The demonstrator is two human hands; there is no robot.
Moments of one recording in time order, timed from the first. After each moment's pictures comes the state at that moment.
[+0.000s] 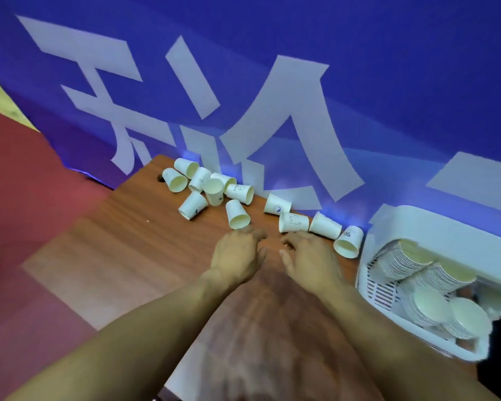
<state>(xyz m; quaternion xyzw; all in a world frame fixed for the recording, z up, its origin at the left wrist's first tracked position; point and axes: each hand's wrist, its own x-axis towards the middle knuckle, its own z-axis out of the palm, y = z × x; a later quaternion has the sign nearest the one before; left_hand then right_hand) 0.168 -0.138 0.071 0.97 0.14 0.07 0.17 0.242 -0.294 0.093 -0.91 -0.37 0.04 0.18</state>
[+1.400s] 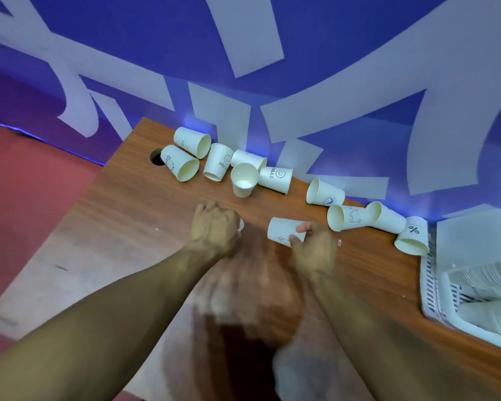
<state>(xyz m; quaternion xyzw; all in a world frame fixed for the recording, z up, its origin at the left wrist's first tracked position) 0.226 0.129 -0.026 0.98 0.14 -0.14 0.08 0.276 -0.068 -0.015 -0.93 0.04 0.14 0.33</state>
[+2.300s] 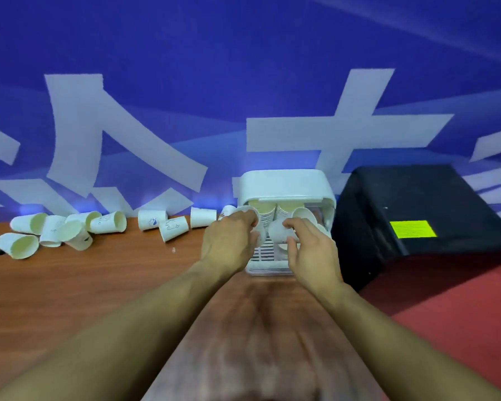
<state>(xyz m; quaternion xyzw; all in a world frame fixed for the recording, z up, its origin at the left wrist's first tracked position) 0.240 -0.356 0.126 0.98 -0.08 0.07 0.17 0.226 -0.534 0.095 -0.93 -0.11 -0.21 0.27</state>
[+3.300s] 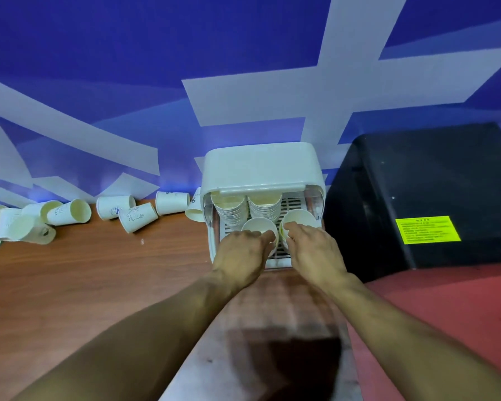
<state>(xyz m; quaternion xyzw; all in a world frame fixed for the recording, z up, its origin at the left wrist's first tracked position) 0.307 -0.450 0.016 0.98 -0.18 -0.04 0.10 0.313 -0.625 0.006 -0.98 -0.15 -0.03 0.15</state>
